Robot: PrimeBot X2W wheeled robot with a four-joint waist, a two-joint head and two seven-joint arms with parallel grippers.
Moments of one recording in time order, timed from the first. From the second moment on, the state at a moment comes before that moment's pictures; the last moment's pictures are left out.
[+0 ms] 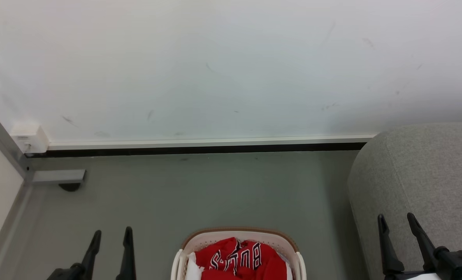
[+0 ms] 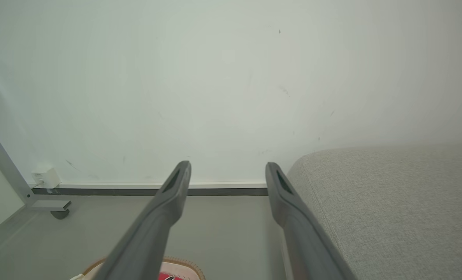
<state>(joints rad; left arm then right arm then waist) 0.06 0.06 0.01 0.10 -0.20 -0.03 -0.21 -0.04 -0.04 0.01 0.24 0.22 0.13 -0.22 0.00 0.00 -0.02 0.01</state>
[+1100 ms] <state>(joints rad) 0.04 0.06 -0.01 0.09 -0.03 -0.05 -0.26 -0.07 -0.05 0.03 0.22 0.09 0.13 -0.26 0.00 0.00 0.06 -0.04</state>
